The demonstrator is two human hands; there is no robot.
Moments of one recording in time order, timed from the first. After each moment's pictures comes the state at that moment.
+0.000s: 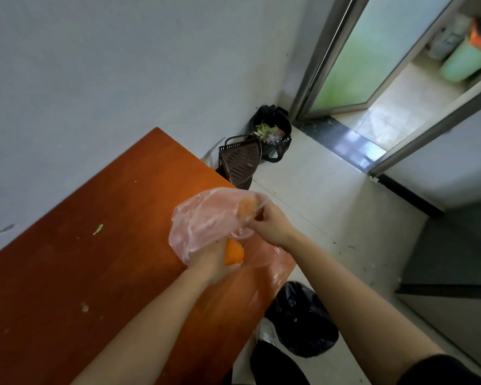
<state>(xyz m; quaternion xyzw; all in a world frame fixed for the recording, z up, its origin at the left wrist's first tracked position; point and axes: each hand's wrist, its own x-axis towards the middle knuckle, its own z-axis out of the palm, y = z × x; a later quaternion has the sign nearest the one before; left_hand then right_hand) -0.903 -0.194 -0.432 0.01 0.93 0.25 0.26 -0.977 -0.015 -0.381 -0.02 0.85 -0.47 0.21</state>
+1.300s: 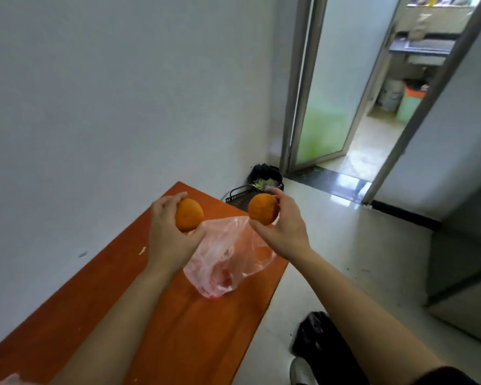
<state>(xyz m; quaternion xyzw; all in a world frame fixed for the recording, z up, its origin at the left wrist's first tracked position) -0.765 -0.243 -0.190 -0.01 0.90 0.41 -0.17 -0.798 -0.006 -0.244 0.01 0.90 -0.43 -0.12</state>
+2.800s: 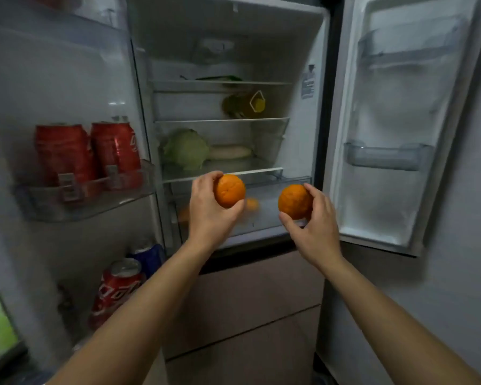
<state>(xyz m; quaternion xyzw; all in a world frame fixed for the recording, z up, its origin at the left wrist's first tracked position) -0.628 0.838 0.011 0.48 0.65 0.58 -0.13 -0.450 0.957 -0.034 0.32 0.77 -0.18 -0.53</state>
